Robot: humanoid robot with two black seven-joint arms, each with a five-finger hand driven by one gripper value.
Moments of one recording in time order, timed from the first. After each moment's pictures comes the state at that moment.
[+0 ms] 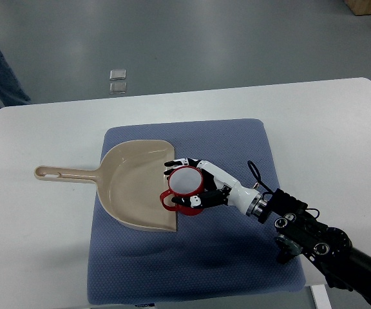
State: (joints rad) left arm 0.01 0.00 -0.06 -0.14 0.08 -0.03 0.11; right arm 0.43 0.00 0.74 0.80 -1.18 0.28 0.61
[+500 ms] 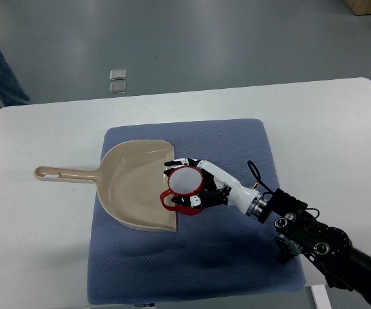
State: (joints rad) left arm 0.01 0.00 -0.06 -0.14 0.08 -0.03 0.11; right arm 0.43 0.00 0.74 0.80 -1.17 0.28 0.61
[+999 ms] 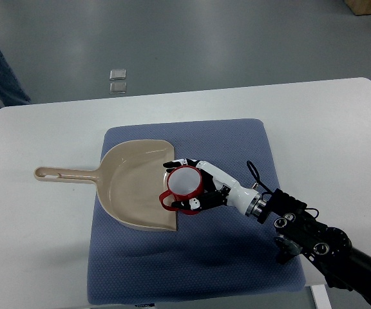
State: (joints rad) left arm 0.01 0.00 -0.06 -0.14 0.08 -0.03 0.11; right arm 0.43 0.00 0.74 0.81 -1.17 0.29 0.61
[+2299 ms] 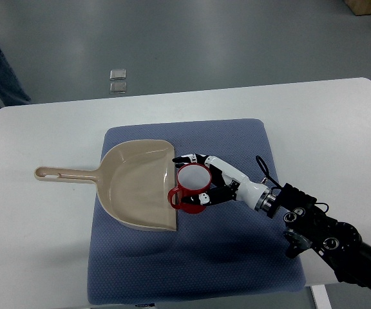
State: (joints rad) left arm 0.01 0.00 -0.06 -0.14 0.08 -0.03 0.11; right arm 0.44 -0.05 0.74 0.82 -1.16 0.30 0.61
